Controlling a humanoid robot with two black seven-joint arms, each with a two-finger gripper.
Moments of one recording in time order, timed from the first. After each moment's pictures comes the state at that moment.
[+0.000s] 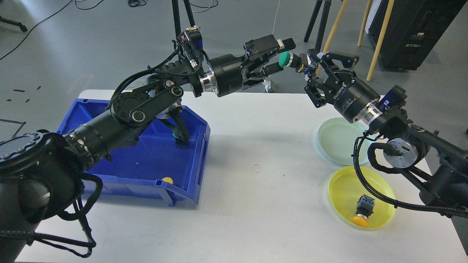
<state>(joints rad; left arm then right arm) -1.11 0.02 -0.42 -0.65 0.82 -0.49 -0.49 0.65 -0.52 0.66 1.24 -0.20 0.18 0.32</state>
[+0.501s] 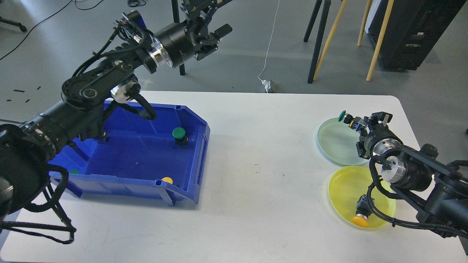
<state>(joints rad) -1.15 0.23 -0.45 -0.61 0.57 -0.49 -0.49 0.57 -0.46 0.54 1.05 -0.06 -0.48 0.05</state>
